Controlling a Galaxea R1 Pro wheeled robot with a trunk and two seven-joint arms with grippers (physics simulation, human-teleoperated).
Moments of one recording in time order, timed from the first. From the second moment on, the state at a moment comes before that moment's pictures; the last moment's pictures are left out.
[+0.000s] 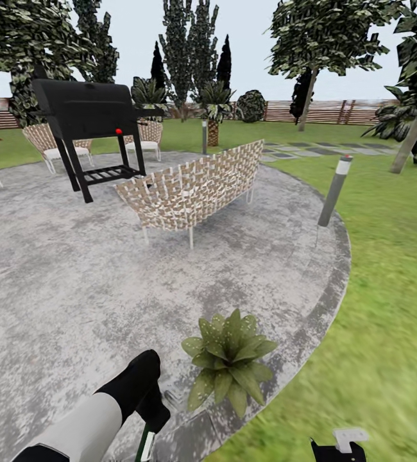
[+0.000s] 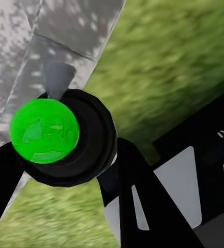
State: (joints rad) left arm -0.70 -0.10 -0.24 -0.46 -0.82 0.99 -0.91; right arm -0.41 -0.11 -0.95 -0.18 0.90 -0.36 0.16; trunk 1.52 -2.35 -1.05
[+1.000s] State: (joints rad) left arm -0.70 -0.11 -0.25 -0.47 -0.82 1.00 -0.91; right arm -0.41 -0.12 -0.96 -0.18 0.90 -0.36 0.16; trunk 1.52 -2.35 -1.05
